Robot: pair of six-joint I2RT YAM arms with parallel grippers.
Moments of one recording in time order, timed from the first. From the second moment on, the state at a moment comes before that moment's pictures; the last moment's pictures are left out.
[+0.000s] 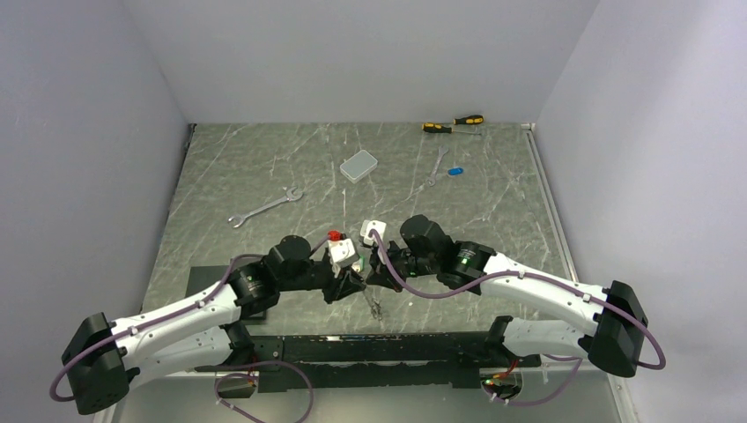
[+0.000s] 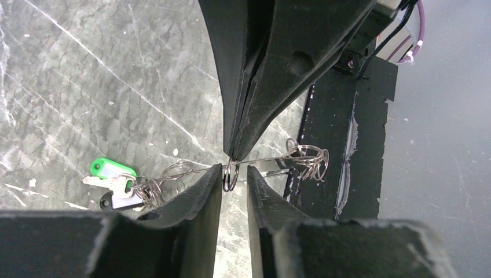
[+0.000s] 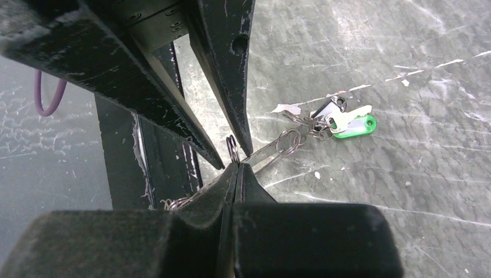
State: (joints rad) left arm -0.94 0.90 0.50 0.02 0.39 -0.05; right arm 1.00 1.12 0.80 -0.27 -0.38 -0.06
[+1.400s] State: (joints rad) left arm -0.94 0.52 0.32 0.17 0.41 -0.01; right arm 1.00 0.80 0.57 0.06 -0.27 0.05
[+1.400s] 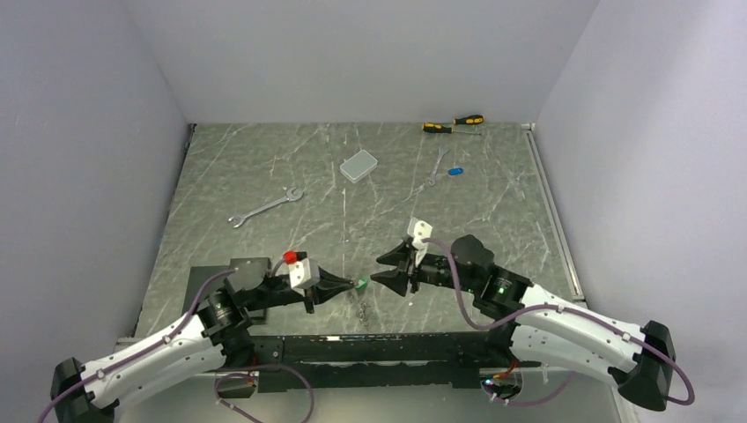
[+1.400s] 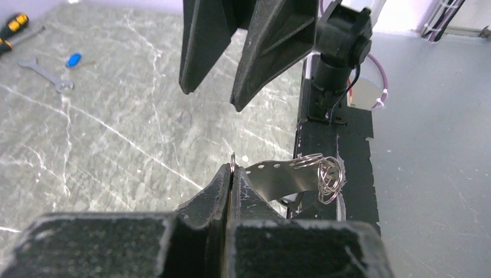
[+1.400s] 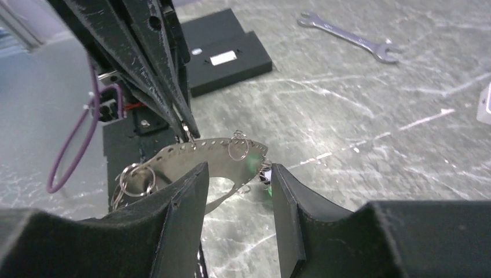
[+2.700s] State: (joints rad) left arm -0.94 0.60 0.17 0.89 0.51 -0.14; right arm 1.00 0.84 0.46 0.51 -0.56 0.16
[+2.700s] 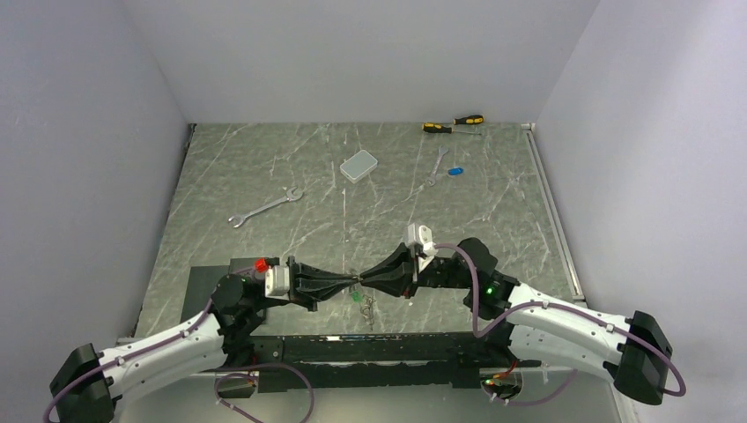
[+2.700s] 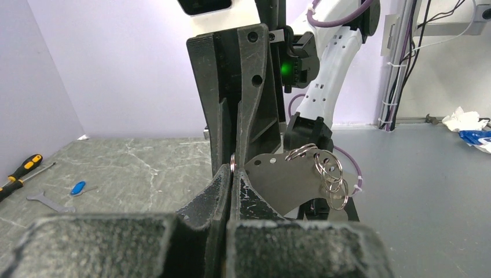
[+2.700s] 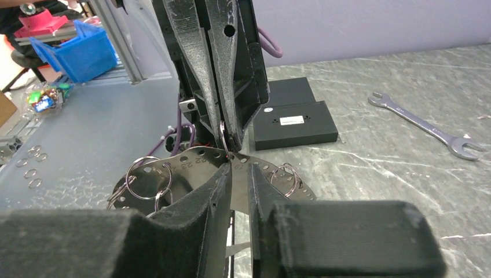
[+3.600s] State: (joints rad) left arm -0.94 0.61 0.16 0.93 0.51 -0.15; right arm 1.00 0.80 0.48 0.51 -0.56 0.15
